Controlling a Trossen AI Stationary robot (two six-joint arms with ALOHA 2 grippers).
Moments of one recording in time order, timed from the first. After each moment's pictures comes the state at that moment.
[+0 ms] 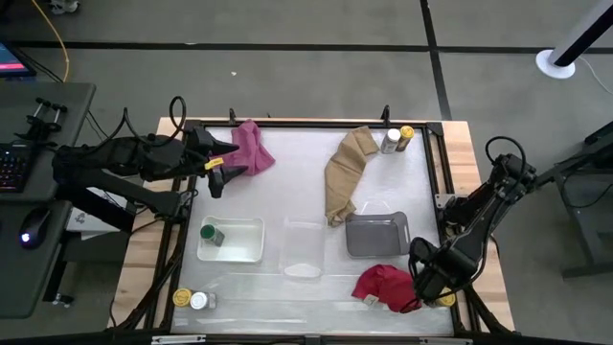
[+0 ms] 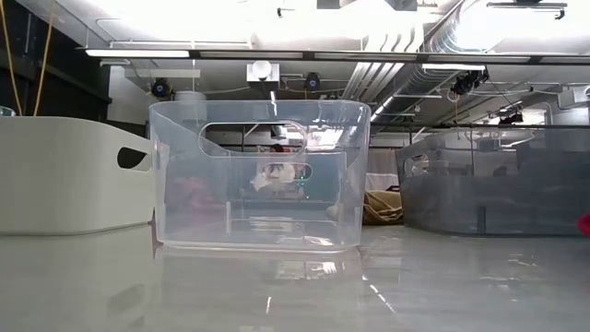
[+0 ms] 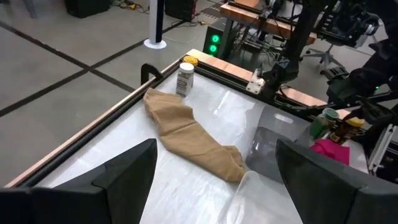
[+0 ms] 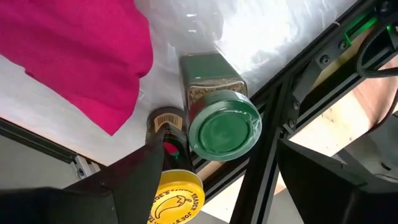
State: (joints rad) left arm -0.13 0.90 1.23 -0.75 -0.49 -0.39; right arm 0.88 1.46 1.16 -1.37 -0.23 1.67
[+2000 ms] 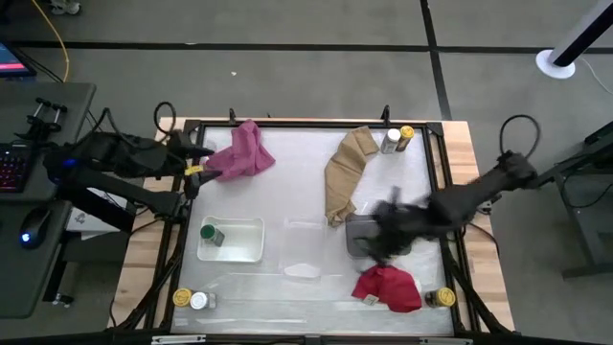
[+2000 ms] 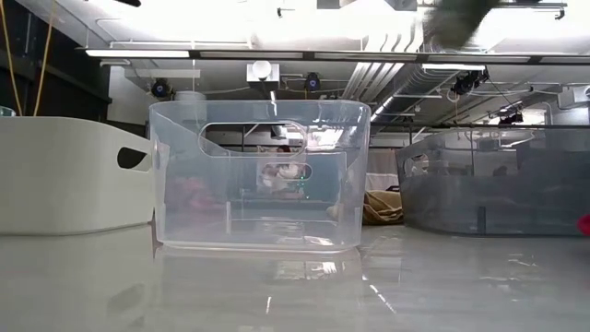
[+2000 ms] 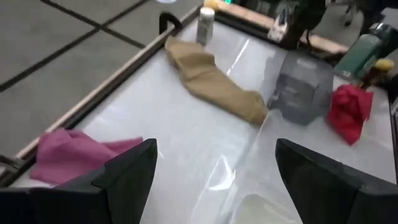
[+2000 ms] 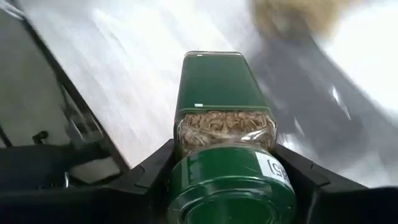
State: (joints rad) left arm -0.16 0.79 1.25 -1.12 -0.47 -0.47; right arm 0.46 1.46 1.48 -1.16 0.15 1.13
